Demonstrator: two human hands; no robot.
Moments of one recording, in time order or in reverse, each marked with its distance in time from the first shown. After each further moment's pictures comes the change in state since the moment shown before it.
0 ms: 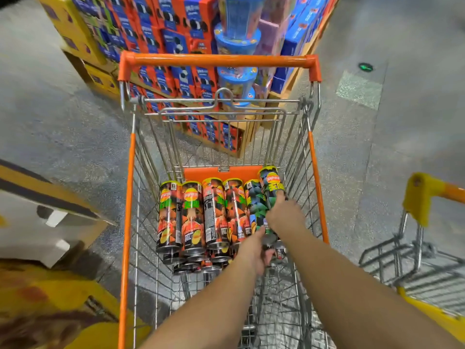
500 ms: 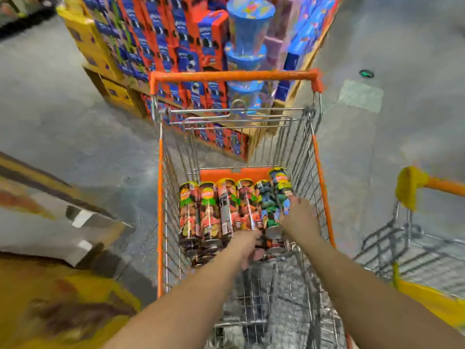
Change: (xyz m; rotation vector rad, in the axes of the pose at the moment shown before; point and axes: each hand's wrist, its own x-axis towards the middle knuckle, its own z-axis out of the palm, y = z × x) left_hand -0.081 0.028 -0.057 0.497 -0.024 0.114; right_hand -0.056 0.009 -0.009 0.116 0.103 -0.078
